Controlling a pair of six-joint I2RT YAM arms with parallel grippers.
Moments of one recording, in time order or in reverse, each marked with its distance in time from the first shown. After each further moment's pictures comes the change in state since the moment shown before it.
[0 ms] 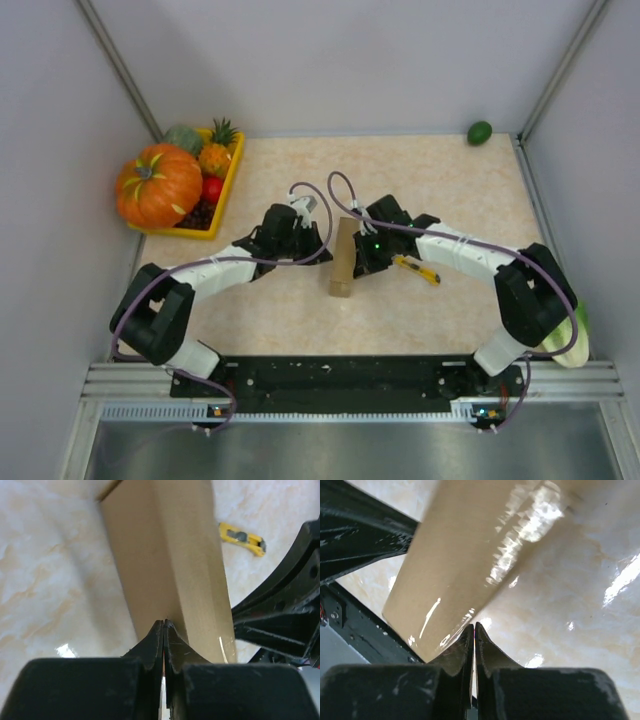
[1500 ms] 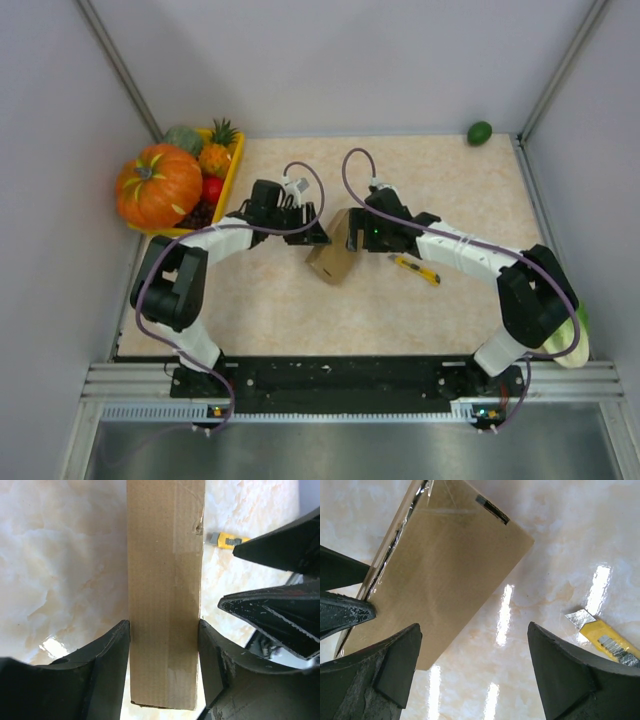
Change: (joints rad) left arm 0.198 0.204 0.206 -0.086 0.303 0.151; right arm 0.019 -0.022 0.017 0.134 0.422 0.224
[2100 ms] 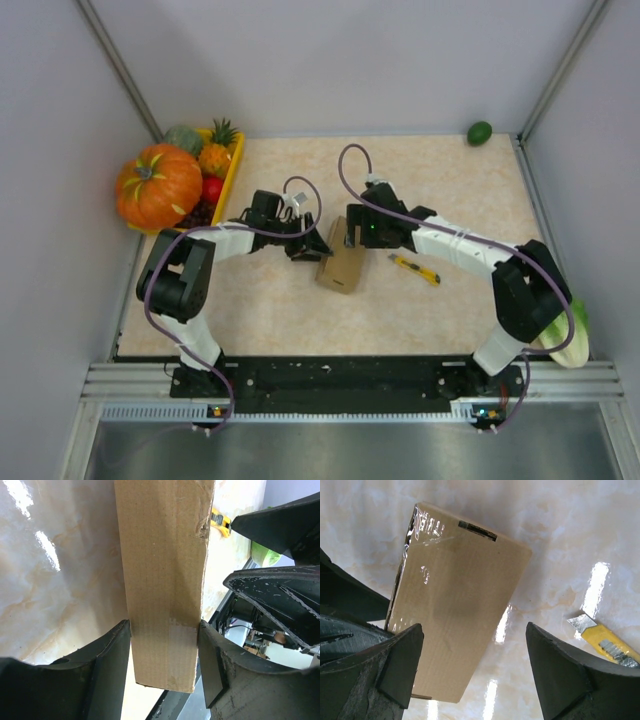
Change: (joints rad) left arm 0.029 0.090 -0.057 0.051 0.204 -0.208; right arm 0.000 0.029 0.055 -0.047 0.008 -0.001
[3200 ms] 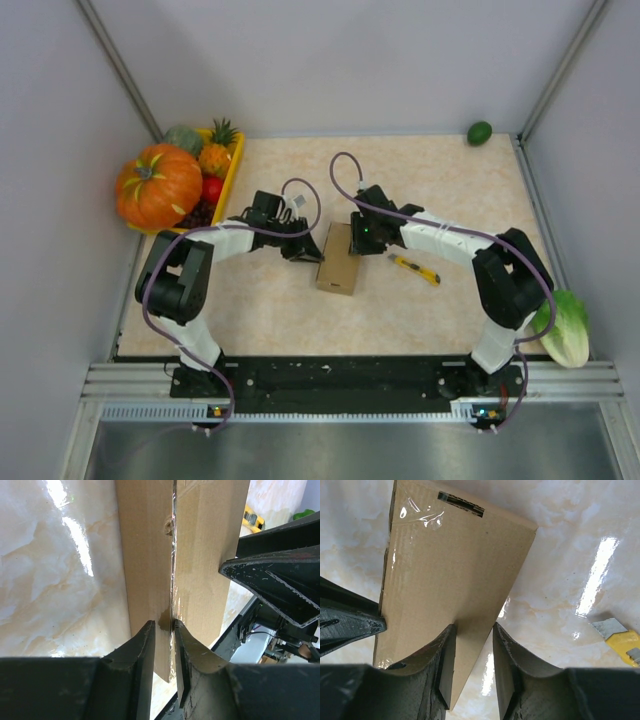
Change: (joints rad) left arm -0.001 -0.016 0.022 -0.131 -0.117 0.077; right arm 0.001 0.126 0.063 -0.050 -0.089 -0.004
